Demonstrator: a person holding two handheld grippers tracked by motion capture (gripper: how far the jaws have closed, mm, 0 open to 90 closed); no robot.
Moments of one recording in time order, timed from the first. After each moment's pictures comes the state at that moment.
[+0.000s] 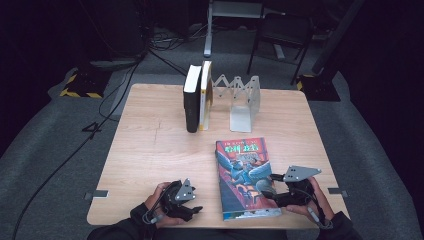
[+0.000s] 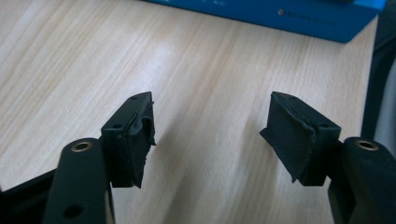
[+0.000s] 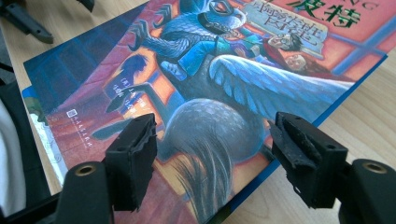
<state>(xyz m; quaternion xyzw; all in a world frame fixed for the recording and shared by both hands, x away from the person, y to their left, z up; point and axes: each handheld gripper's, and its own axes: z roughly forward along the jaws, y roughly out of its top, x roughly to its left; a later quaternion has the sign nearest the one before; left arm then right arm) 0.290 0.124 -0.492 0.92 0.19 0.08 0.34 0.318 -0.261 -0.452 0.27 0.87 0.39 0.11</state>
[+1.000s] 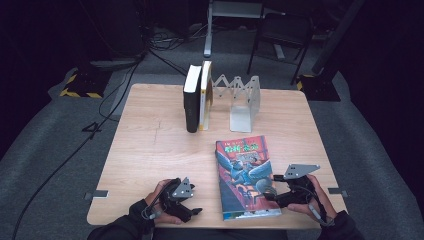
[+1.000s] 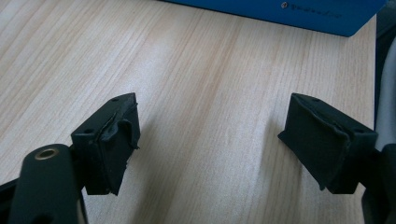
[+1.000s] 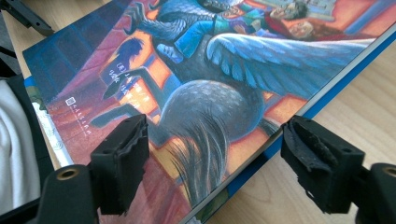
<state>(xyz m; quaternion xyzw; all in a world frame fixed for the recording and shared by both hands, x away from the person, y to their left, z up) 0.304 0.127 -0.502 0.92 0.17 0.06 0.36 0.325 -0.265 -0.453 0.28 0.88 0.37 0.08</state>
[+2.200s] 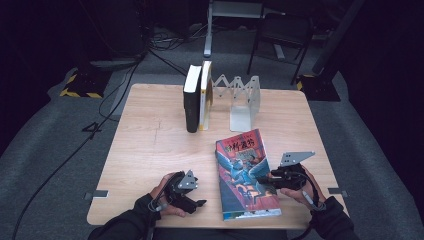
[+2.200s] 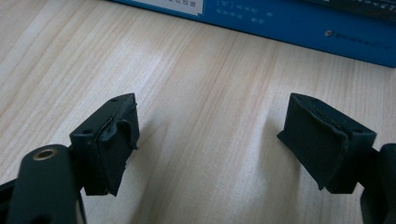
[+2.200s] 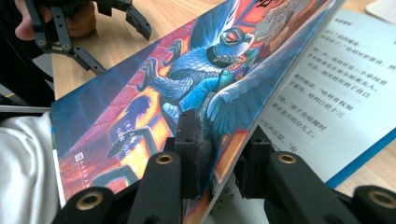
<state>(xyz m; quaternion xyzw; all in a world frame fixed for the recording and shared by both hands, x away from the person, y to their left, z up) 0.327 0.114 -0.503 0.91 0.20 0.07 0.36 0.361 -0.256 -0.453 0.25 0.86 0.44 0.02</state>
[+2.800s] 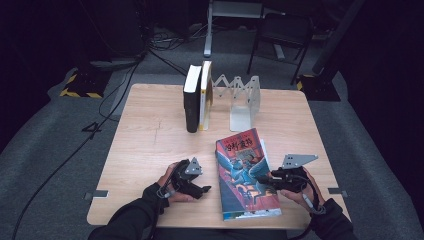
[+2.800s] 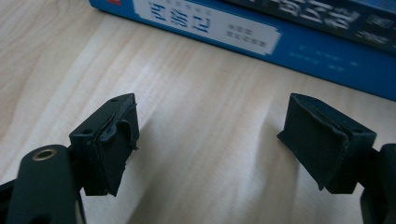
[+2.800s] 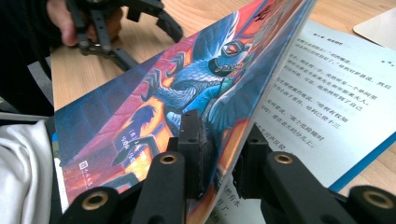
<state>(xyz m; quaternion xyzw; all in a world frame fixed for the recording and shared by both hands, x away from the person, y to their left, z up) 0.368 0.099 -0.504 0.90 0.23 0.08 0.37 0.353 -0.256 -0.451 0.24 0.85 0.46 0.04</state>
